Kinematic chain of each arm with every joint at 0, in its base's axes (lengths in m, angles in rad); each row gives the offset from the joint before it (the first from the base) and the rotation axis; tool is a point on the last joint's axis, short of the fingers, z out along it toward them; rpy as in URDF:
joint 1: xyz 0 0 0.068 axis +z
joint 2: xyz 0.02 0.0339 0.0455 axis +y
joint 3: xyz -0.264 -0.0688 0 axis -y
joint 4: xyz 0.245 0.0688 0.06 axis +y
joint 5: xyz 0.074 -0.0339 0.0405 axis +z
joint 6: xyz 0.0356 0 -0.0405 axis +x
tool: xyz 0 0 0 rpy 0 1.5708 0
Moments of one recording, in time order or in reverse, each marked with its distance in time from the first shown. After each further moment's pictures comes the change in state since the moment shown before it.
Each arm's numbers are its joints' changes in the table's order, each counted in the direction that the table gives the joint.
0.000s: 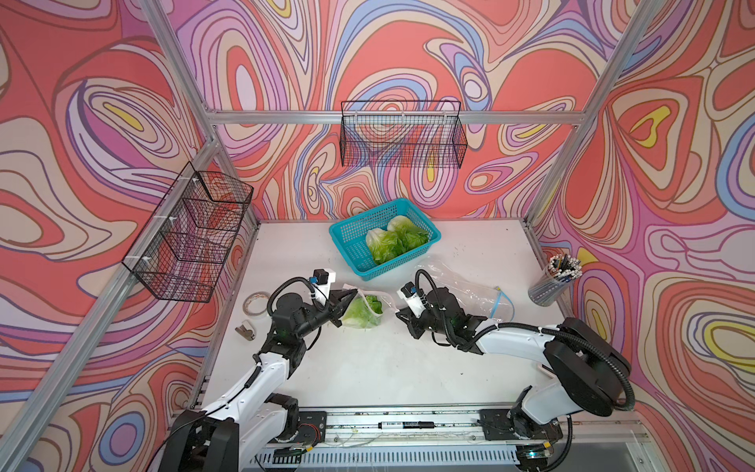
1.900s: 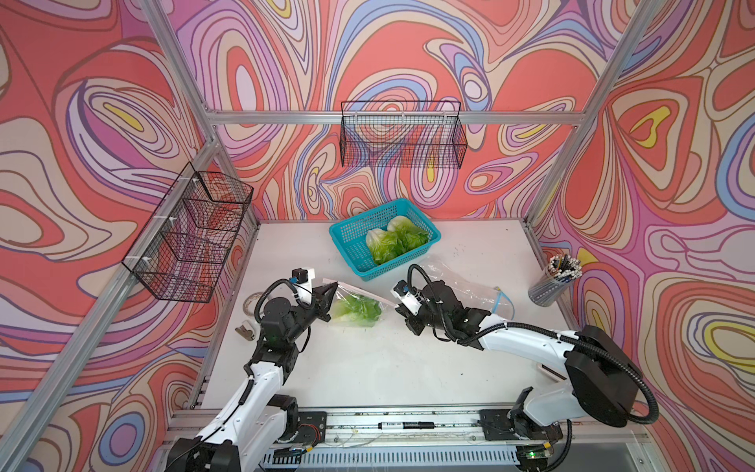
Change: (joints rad) left arm 0.116 -0.116 -0.024 0.065 0.160 -0.060; right arm 0.033 -0.076 0.125 0.248 -0.102 -0.204
